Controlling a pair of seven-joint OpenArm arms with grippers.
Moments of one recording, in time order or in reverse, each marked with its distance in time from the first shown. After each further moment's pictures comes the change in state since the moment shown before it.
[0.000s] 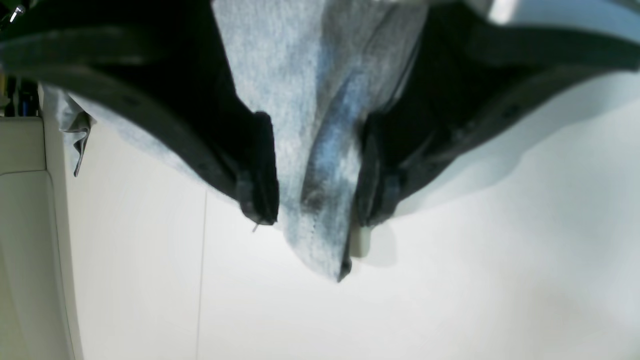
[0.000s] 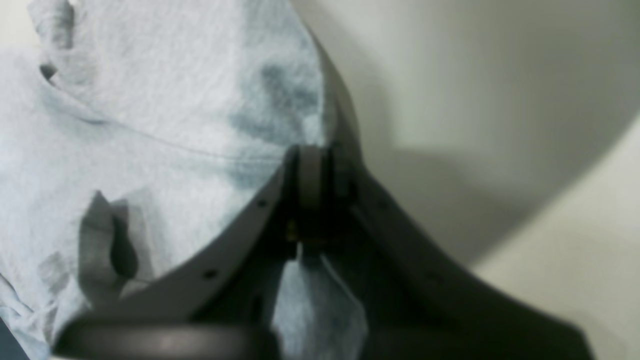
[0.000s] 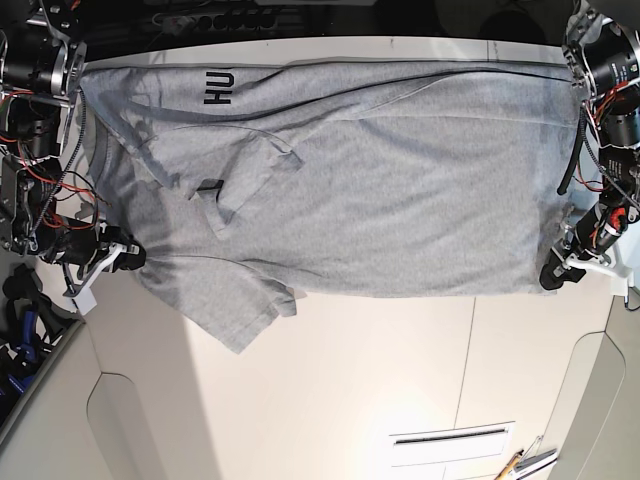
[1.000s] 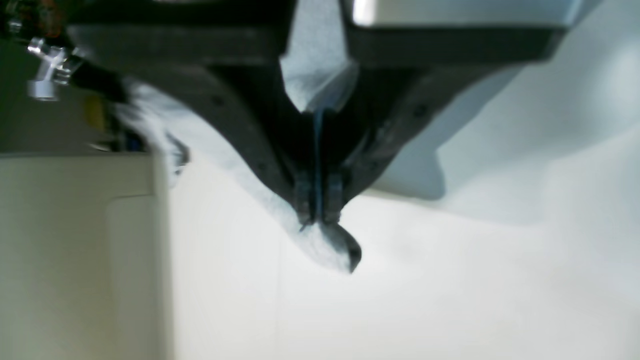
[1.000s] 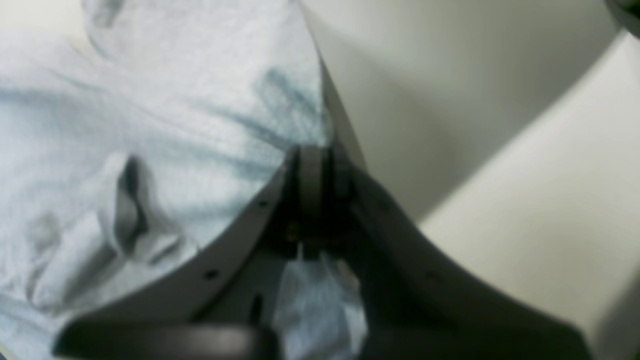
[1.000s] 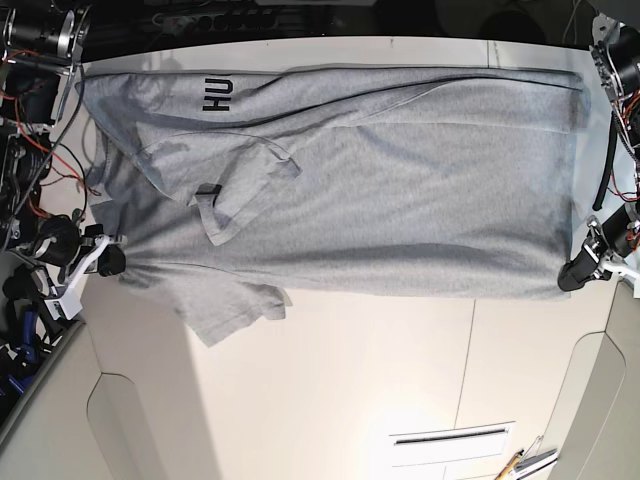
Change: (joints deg) left arm 0.2 -6.5 0.1 0.0 -24.6 -4.1 17.3; right arm -9.6 -0.3 5.7 27.5 -0.7 -1.2 -7.3
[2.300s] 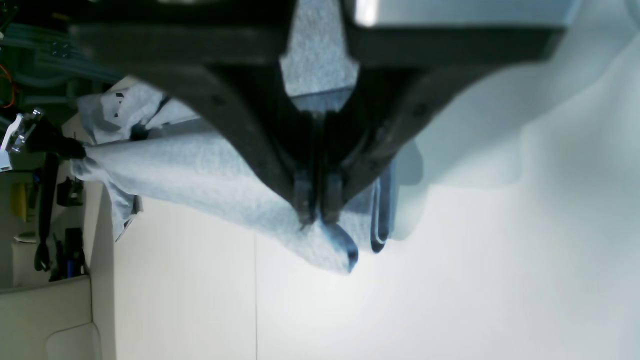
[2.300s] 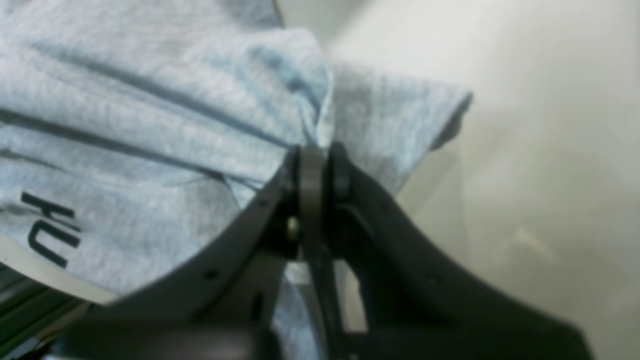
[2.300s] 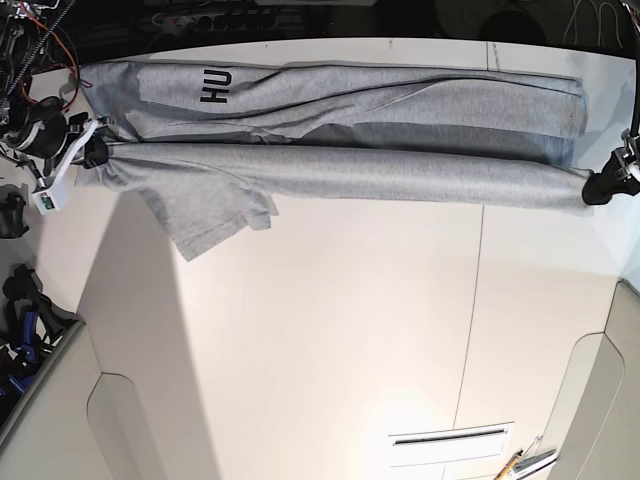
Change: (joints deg) left arm 28.3 -2.3 -14.1 28.7 -6.4 -0.4 15.0; right arm -26.5 -0.6 9.9 20.9 1.3 -0.2 -5.7
